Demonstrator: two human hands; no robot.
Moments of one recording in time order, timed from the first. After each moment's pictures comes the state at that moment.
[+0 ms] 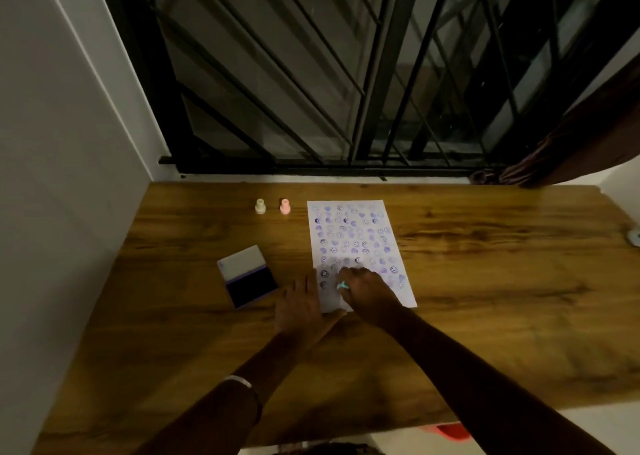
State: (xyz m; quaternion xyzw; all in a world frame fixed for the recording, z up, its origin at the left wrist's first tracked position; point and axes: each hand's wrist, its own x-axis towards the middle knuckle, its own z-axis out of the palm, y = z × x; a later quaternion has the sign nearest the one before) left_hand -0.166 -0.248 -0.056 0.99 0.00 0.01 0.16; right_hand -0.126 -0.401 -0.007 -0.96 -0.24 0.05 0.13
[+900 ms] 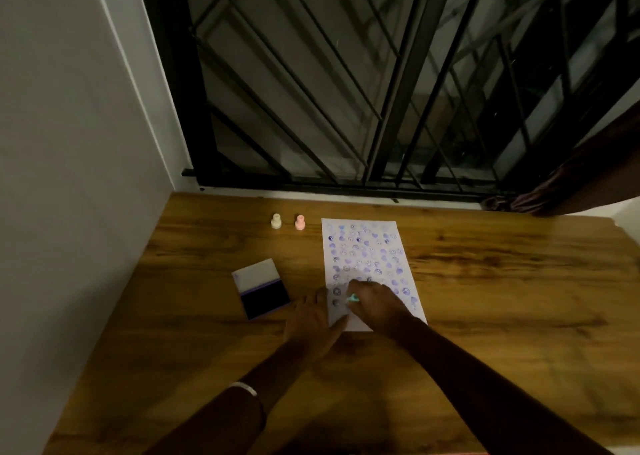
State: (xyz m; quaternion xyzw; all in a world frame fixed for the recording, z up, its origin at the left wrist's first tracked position) left_hand -0.164 -0.239 -0.044 0.98 -0.01 -0.03 0.21; right_hand -0.119 -0.393 0.011 -0.96 -0.22 0.09 0.15
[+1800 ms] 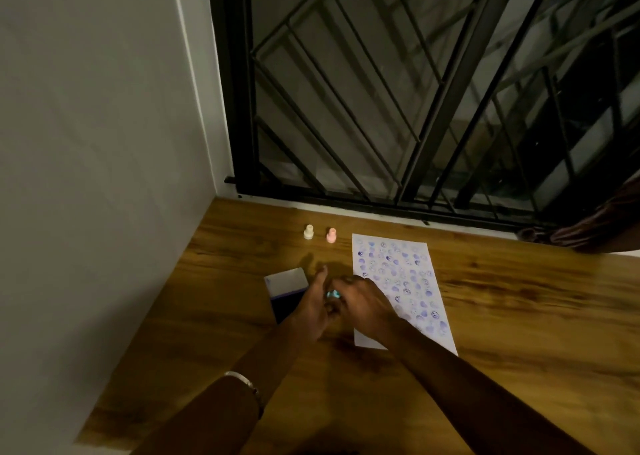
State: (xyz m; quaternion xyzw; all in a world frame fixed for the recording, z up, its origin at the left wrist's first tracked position) left_hand -0.135 -0.199 0.010 0.38 0.30 -0.17 0.86; right_hand -0.116 -0.311 0.036 -0.93 -0.34 0.02 0.14
